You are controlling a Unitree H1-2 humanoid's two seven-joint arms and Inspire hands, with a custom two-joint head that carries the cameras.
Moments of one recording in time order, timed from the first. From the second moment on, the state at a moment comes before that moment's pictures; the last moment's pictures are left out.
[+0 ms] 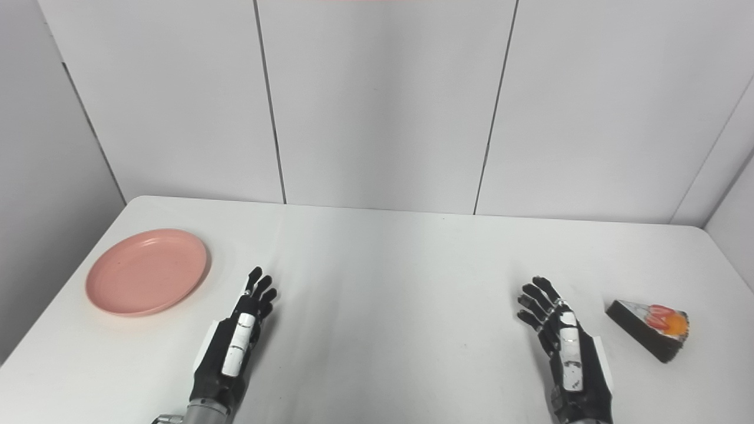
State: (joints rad) left arm -0.12 0.02 -0.01 0.05 0.00 -0.11 -0.04; right arm -0.16 -0.11 -0.11 0.16 0.22 -0.21 0.12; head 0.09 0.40
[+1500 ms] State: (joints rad) left arm -0.55 0.32 0.28 0.36 -0.05 -0.36 0.05; right arm -0.22 -0.11 -0.14 0.24 0.29 -0.28 0.17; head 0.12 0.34
